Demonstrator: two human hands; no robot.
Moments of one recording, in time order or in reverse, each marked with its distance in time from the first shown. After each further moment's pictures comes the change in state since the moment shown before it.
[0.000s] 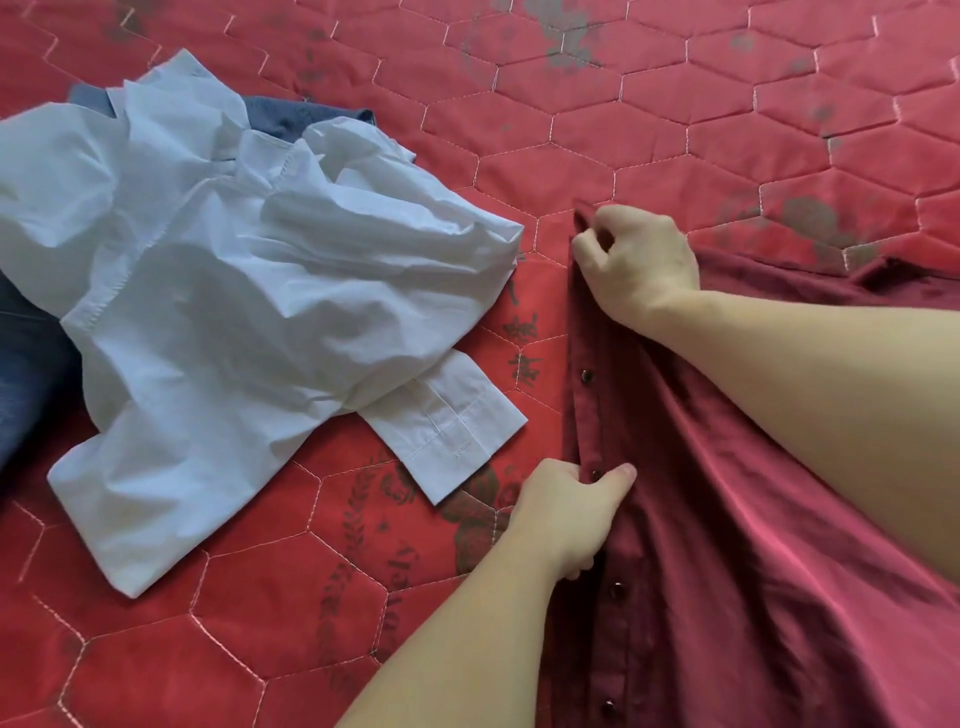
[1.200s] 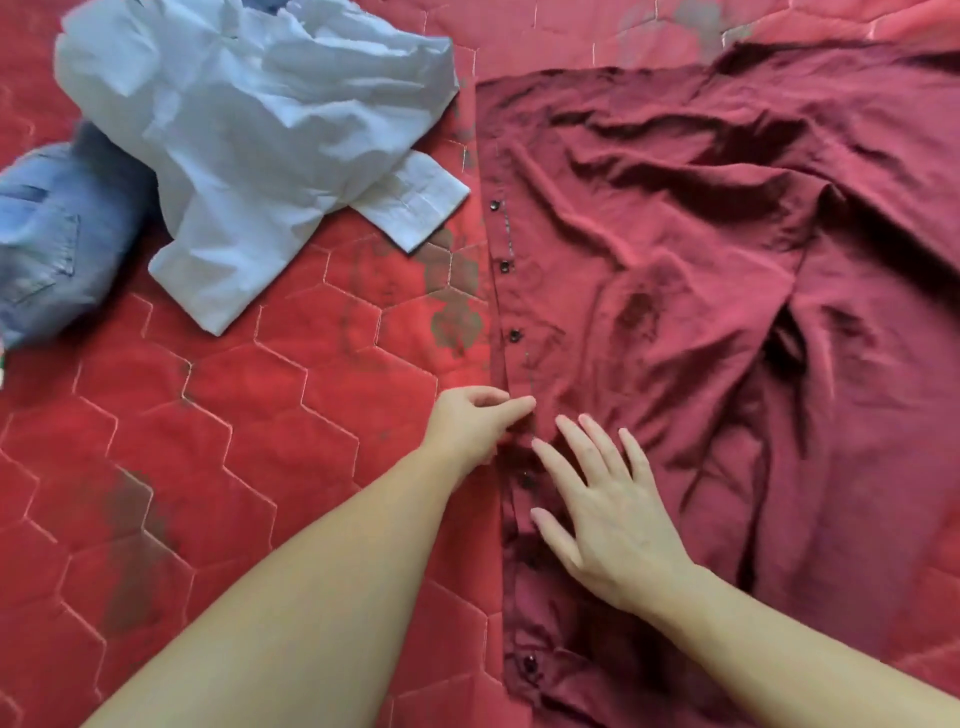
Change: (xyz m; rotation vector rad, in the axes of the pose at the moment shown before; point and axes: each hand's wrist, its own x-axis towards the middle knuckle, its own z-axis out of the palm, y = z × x) left_hand -0.165 -0.128 0.054 -0.058 0.250 -0.001; right_hand -0.466 0.103 -0.005 -0.242 -0.339 -0.355
